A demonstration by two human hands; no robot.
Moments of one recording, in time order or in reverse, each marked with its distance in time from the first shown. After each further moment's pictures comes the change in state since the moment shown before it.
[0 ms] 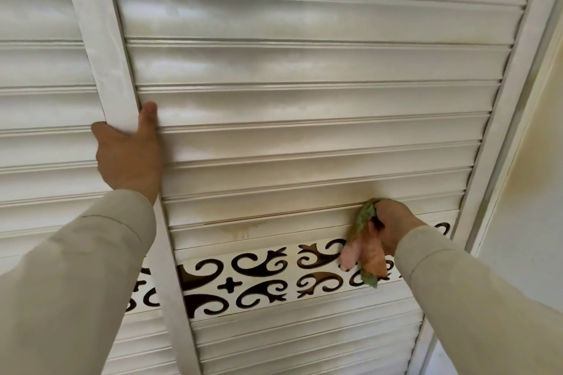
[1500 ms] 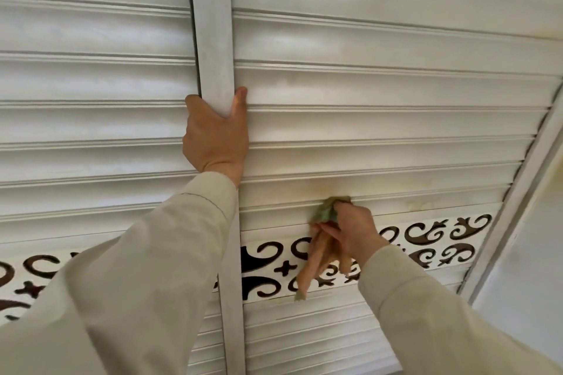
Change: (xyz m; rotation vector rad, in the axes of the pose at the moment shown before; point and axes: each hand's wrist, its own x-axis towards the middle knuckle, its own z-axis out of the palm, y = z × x) left_hand 0.026 -0.024 0.000 0.027 -0.136 0.185; right_hand -0.137 0.113 0.163 0.110 -0.136 -0.200
